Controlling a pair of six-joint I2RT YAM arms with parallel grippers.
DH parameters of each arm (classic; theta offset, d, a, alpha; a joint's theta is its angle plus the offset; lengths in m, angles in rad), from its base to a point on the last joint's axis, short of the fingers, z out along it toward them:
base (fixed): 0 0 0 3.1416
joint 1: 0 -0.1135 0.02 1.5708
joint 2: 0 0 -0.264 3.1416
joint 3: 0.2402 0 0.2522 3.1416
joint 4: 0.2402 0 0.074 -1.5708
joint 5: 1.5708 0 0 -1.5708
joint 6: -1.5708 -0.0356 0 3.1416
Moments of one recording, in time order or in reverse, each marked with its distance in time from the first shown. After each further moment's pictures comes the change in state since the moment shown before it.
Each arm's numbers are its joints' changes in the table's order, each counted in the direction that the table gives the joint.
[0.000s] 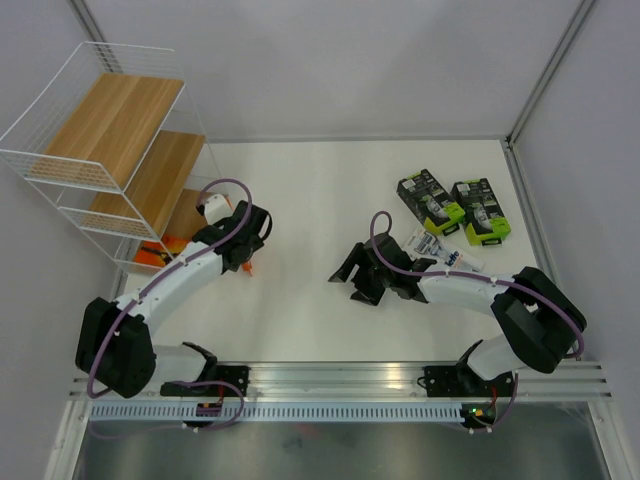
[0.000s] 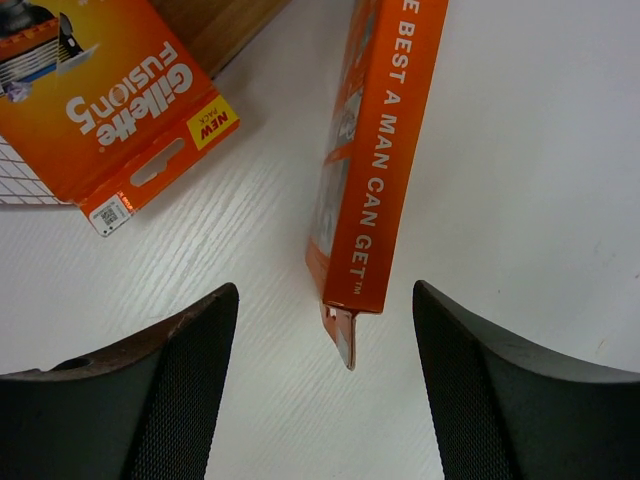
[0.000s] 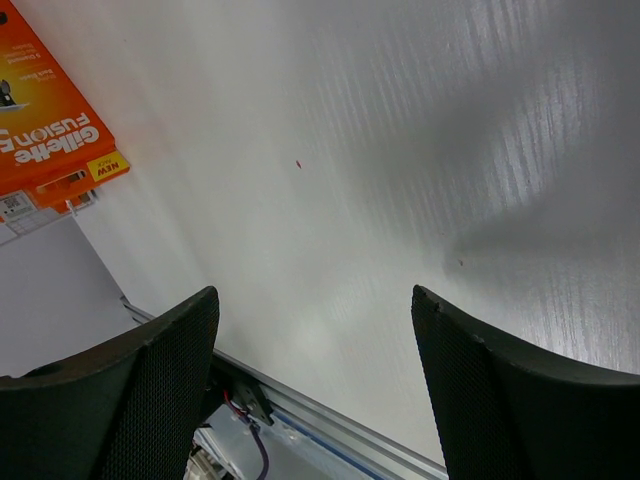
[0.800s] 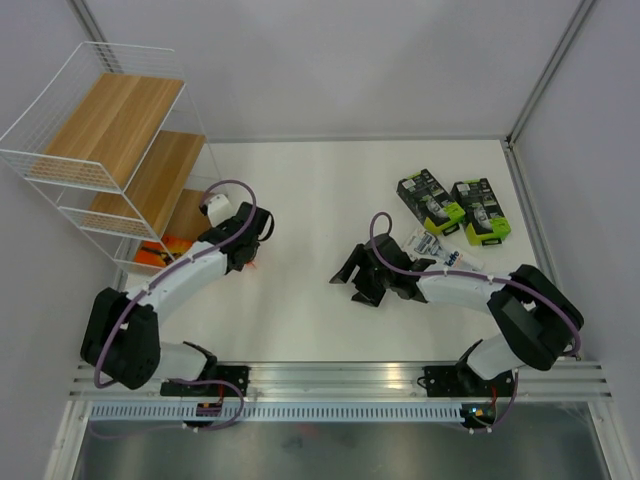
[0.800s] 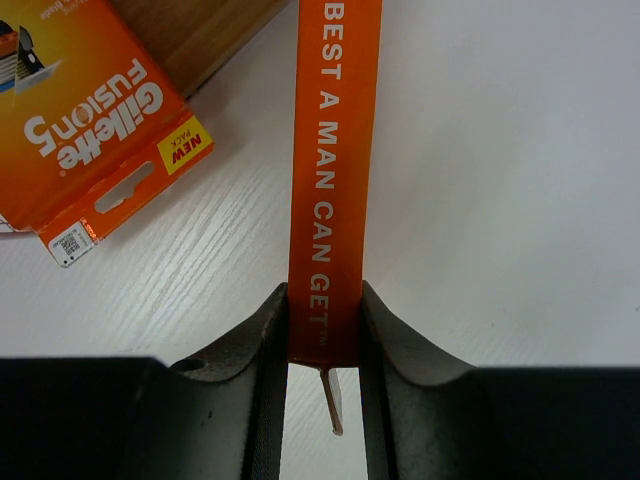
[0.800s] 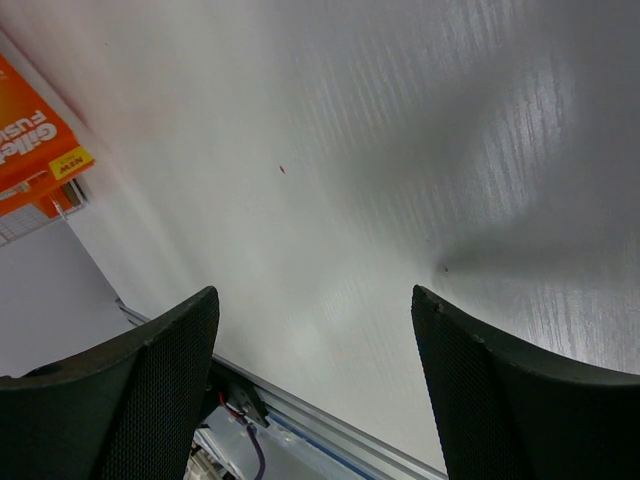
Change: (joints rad) left arm -0.010 0.087 -0.033 -0.131 -0.013 -0.015; right arm 0.007 0.011 -0.010 -0.014 -0.008 0.001
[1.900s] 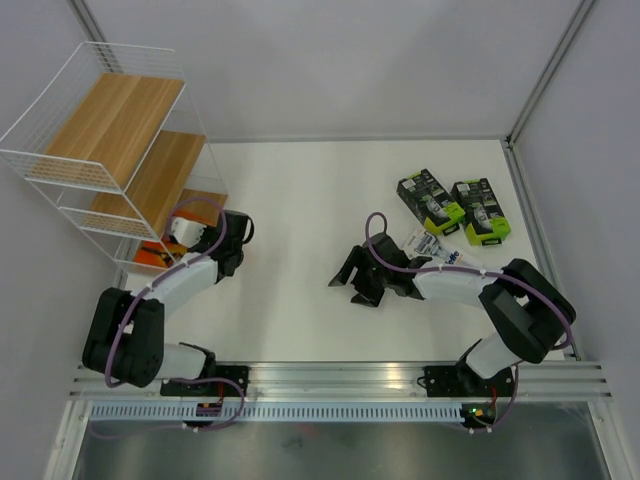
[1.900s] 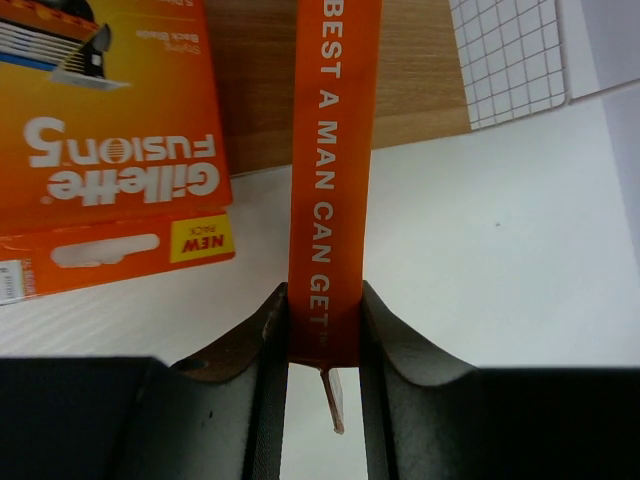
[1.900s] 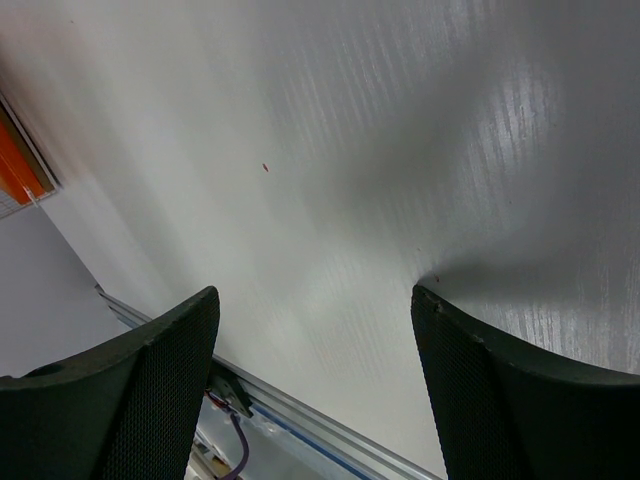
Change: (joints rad) left arm -0.158 -0.035 -0.214 -0.352 -0.136 0.433; right arm 0.013 0.056 0.017 0.003 -0.051 0.050
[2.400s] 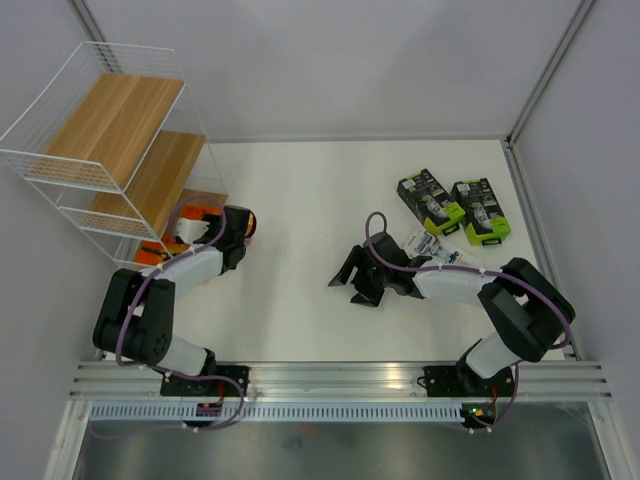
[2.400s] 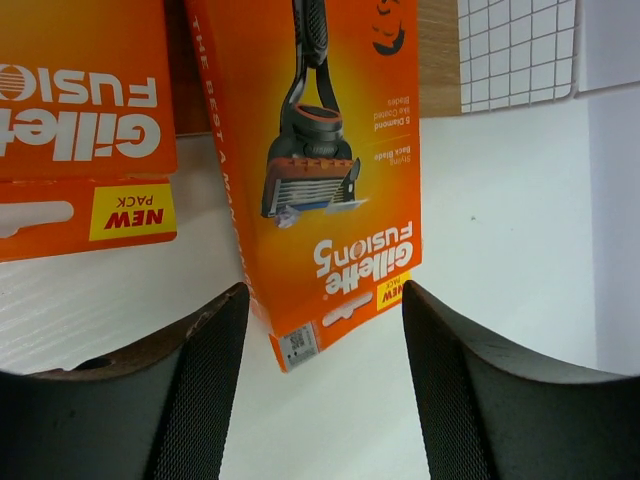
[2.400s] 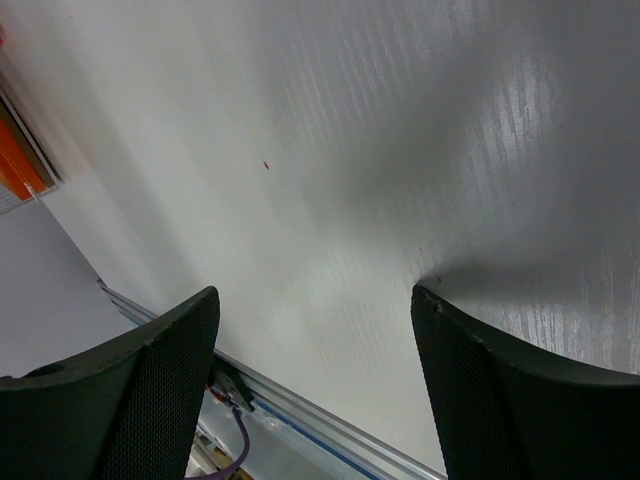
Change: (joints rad) left arm -0.021 0.127 0.046 -0.082 0.093 0.150; right arm 0.009 0.008 0.005 0.000 -0.024 0.005
